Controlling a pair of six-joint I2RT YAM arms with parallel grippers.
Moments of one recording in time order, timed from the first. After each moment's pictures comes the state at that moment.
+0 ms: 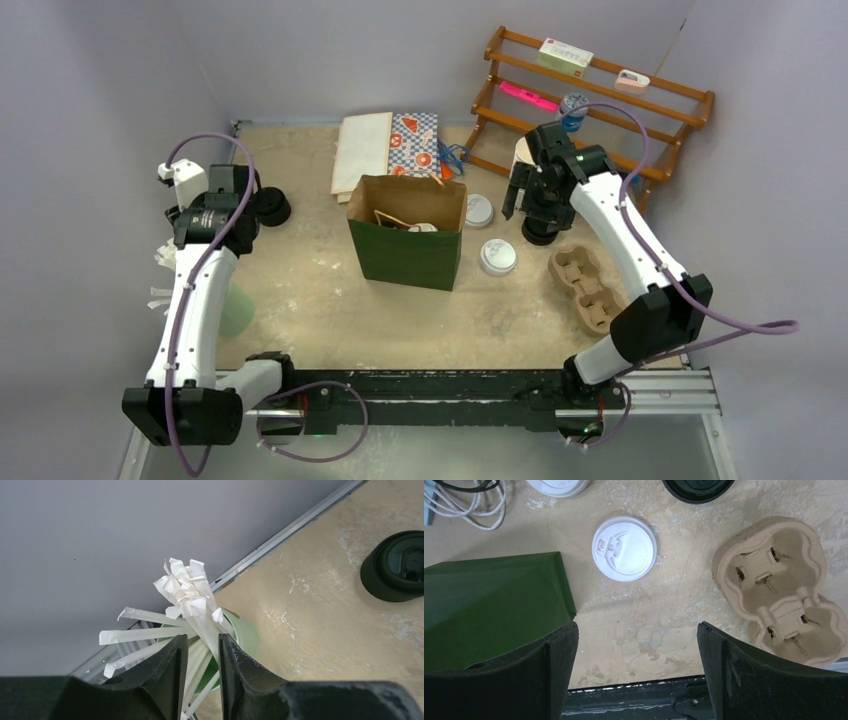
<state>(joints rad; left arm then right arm) 0.00 1.12 1.25 -1.11 -0.95 -0.54 0.32 1.51 1.54 -1.19 0.14 0.59</state>
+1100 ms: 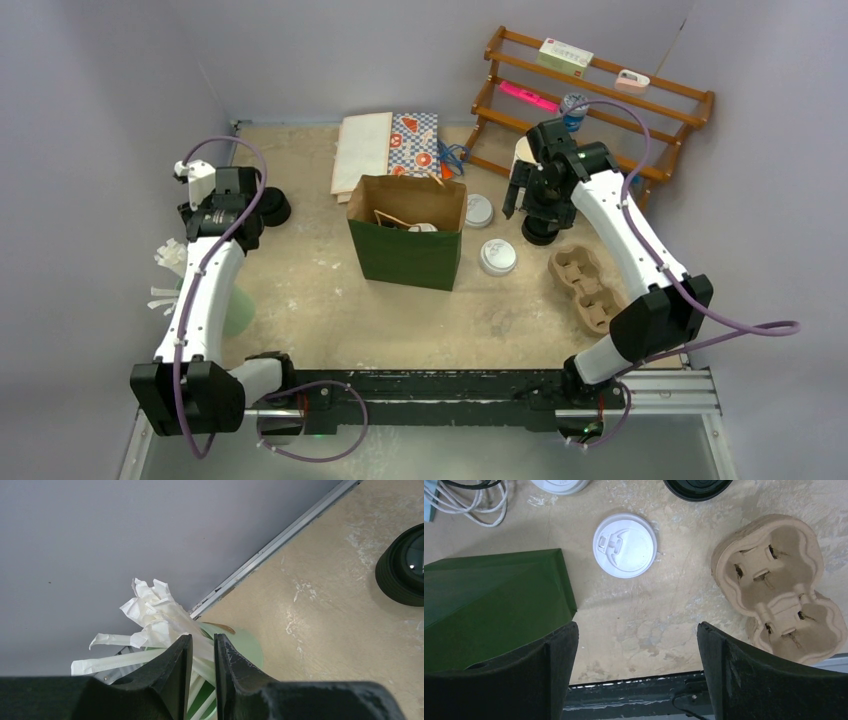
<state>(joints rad) 0.06 1.16 1.11 -0.87 -0.94 -0.36 0.32 1.54 1.60 -1.24 0.13 0.58</state>
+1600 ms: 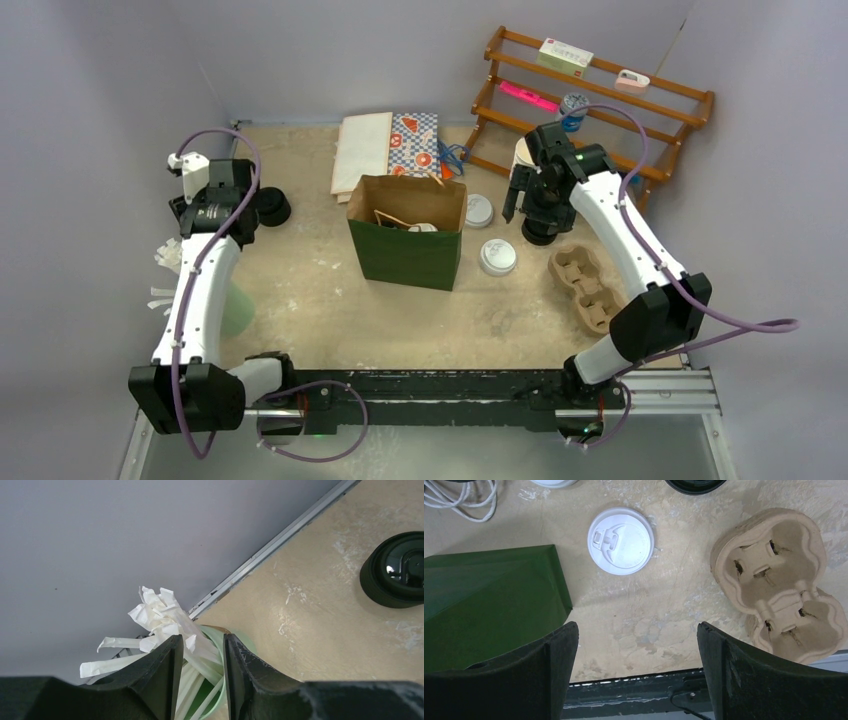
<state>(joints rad) 0.06 1.17 1.17 -0.91 -0.91 -0.35 0.32 1.54 1.57 -1.23 0.13 0.58</state>
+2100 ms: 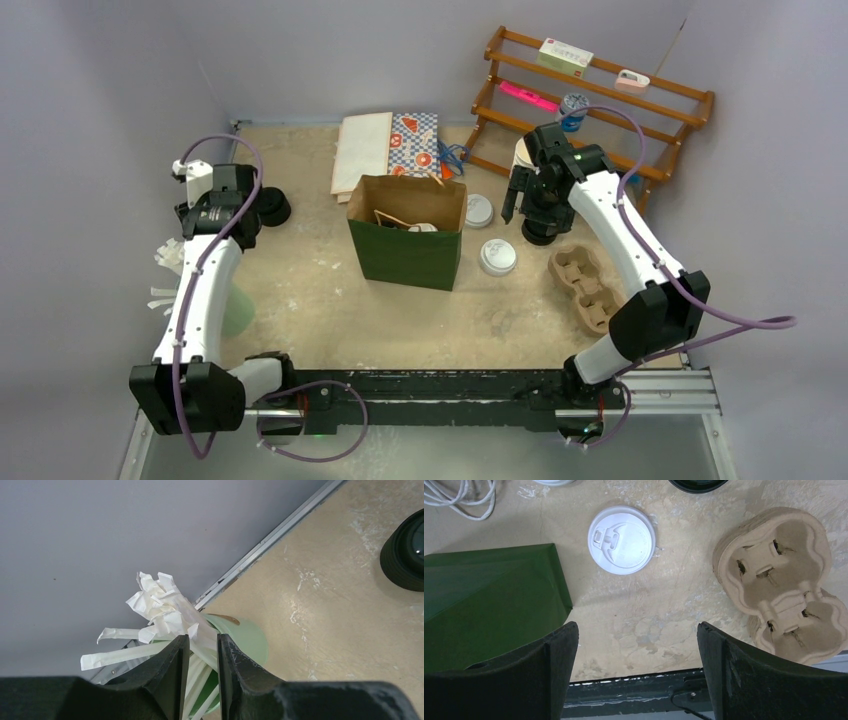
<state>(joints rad) 0.06 1.17 1.16 -0.94 -0.91 -0.36 0.32 1.55 1.56 -1.23 0.12 0.58</state>
